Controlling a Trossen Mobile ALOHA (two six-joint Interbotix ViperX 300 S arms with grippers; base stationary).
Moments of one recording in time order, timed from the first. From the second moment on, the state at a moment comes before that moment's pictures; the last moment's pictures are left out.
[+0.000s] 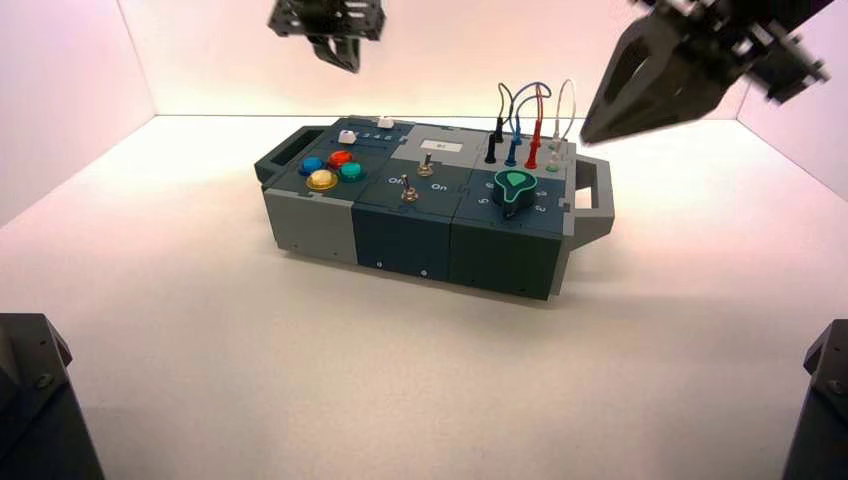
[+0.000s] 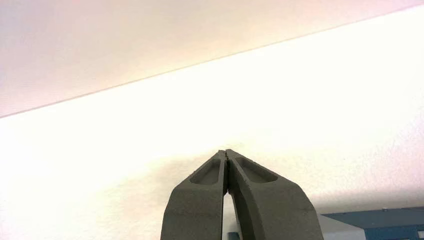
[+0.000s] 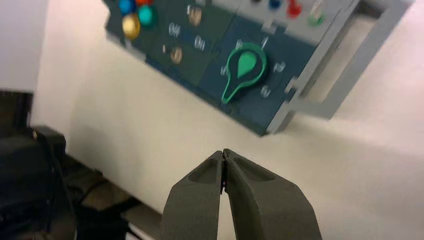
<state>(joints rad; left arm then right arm) -0.31 0.47 0.12 -0.17 0.32 0.17 0.53 -0.64 1.10 0.46 0.63 0.07</state>
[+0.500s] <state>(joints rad) -0.33 0.56 0.06 -0.17 0.36 0.20 0.63 -0.42 1.06 0.53 0.63 0.07</state>
